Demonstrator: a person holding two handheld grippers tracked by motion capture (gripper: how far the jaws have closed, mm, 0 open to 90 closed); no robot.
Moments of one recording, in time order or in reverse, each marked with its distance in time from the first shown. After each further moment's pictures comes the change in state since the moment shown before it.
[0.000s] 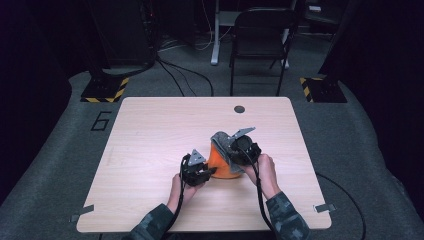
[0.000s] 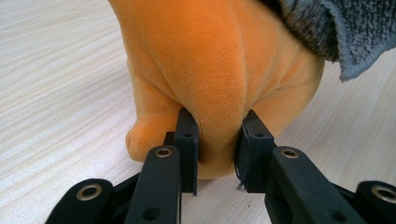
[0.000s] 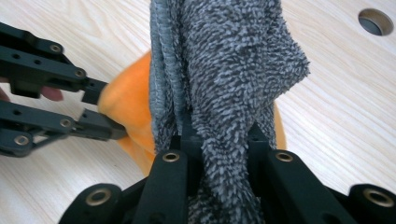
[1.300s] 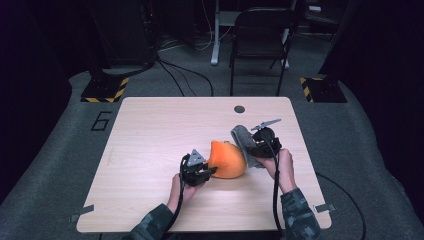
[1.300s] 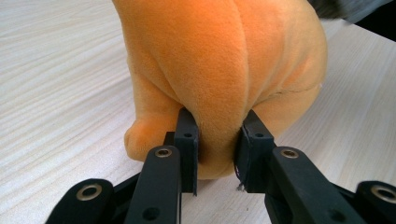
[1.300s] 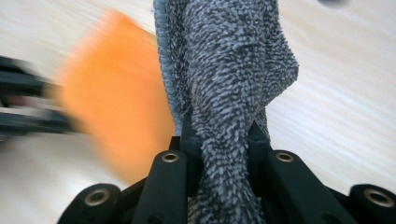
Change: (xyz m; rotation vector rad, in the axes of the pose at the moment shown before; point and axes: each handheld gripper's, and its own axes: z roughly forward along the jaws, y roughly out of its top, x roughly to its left) left arm -0.002 0.000 -0.001 -0.023 -0.010 0.006; right arm -0.043 -0.009 -0.029 -0.024 0.041 0.146
